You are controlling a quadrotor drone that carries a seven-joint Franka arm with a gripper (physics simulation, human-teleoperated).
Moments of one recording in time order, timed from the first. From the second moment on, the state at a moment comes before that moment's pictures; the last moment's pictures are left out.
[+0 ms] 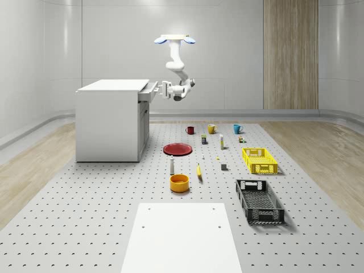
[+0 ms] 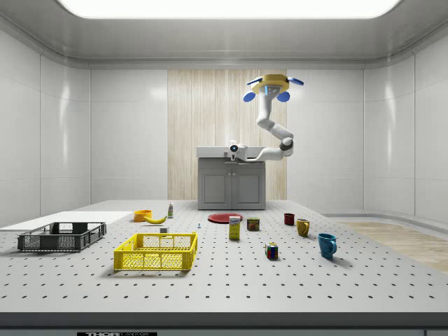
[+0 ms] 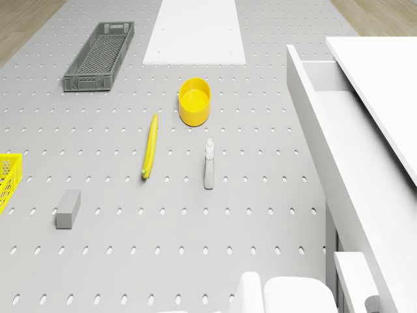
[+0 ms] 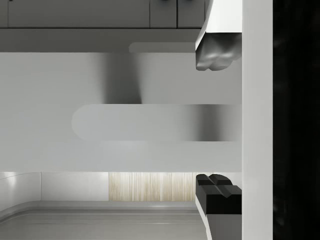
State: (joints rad) arm 0.61 -0.95 -0.47 -2.63 1.26 1.96 0.62
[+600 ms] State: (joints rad) arm 0.63 -0.93 -0.43 -2.63 1.30 1.98 0.60
